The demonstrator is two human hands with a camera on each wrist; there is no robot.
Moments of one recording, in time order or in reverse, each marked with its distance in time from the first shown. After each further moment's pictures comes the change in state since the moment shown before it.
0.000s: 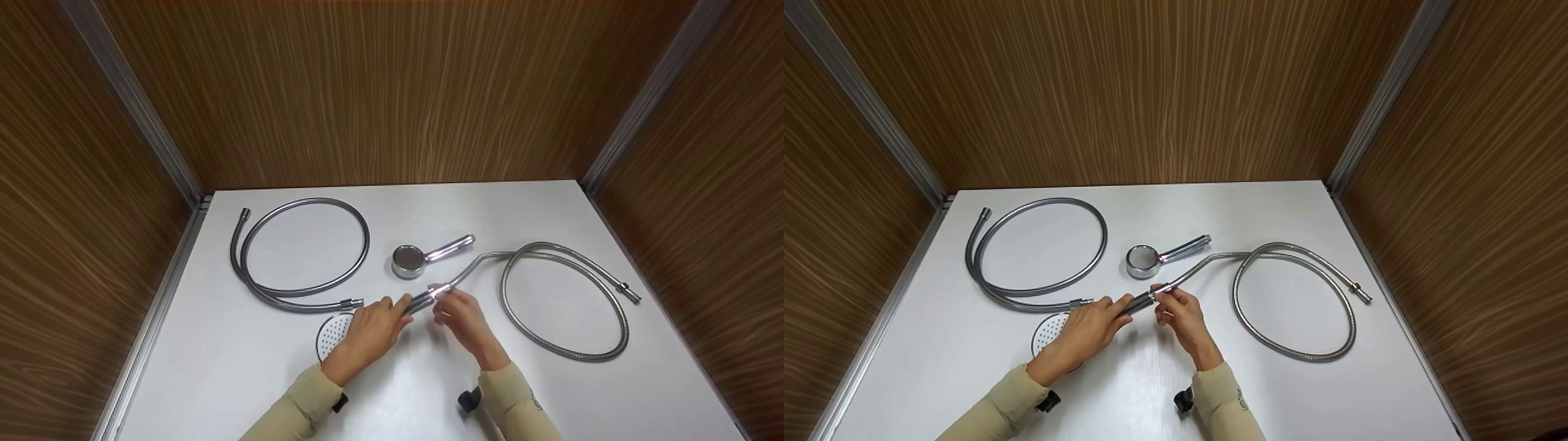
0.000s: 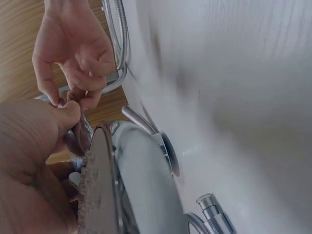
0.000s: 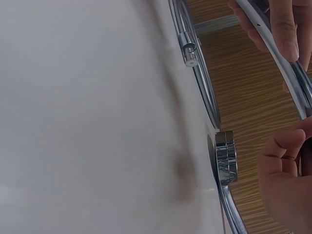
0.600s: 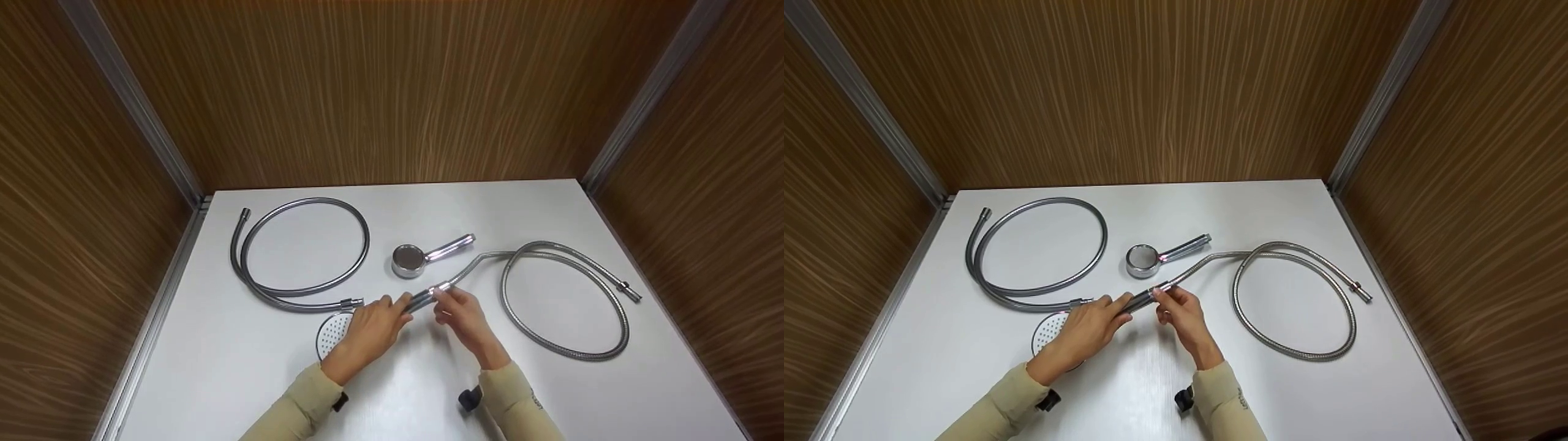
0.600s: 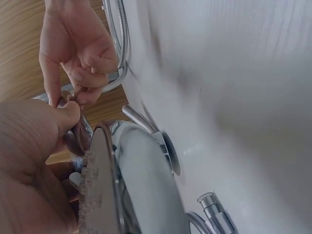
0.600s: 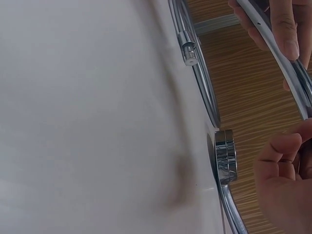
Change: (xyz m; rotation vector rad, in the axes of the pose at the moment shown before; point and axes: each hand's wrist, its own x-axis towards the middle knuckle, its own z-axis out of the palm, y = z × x) left_hand 0.001 0.000 -0.002 -0.010 -0.006 0.004; right_hand 0.002 0.002 0.000 -0.113 0.058 -0.001
